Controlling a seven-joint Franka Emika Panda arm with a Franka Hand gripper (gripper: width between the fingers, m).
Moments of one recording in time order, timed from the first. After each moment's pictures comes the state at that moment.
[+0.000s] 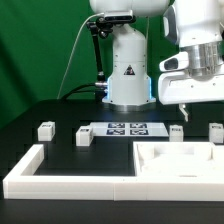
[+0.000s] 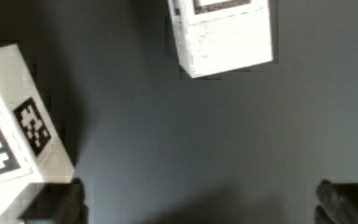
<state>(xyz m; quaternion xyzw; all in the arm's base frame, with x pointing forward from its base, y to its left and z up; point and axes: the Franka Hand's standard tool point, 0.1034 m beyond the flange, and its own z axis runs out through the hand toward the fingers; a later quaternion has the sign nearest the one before) 0.417 0.155 0.054 -0.98 0.19 -0.02 0.08</state>
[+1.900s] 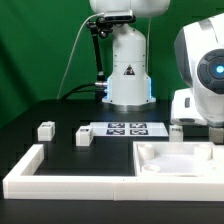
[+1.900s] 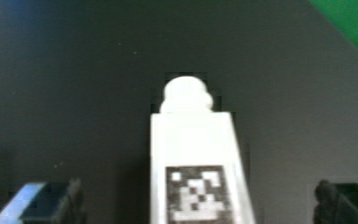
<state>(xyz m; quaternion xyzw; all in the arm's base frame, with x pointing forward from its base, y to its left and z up) 0.376 0.182 0.016 -0.87 0.12 0.46 0.09</state>
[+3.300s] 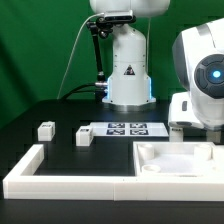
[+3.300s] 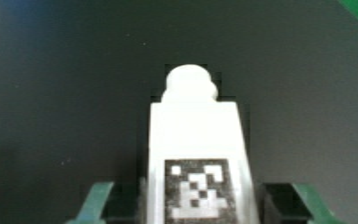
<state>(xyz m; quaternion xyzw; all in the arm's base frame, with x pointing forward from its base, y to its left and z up) 0.375 0.182 0.017 -0.87 0.11 0.46 0.09</state>
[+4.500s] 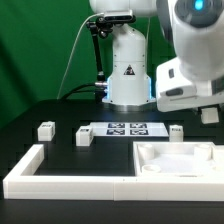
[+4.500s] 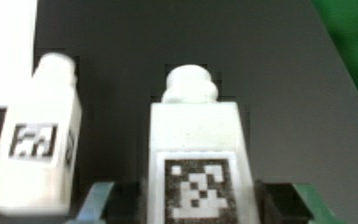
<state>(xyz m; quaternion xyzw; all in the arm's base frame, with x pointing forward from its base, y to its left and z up) 0.448 0.146 0.083 -0.93 0.04 0.34 0.13</state>
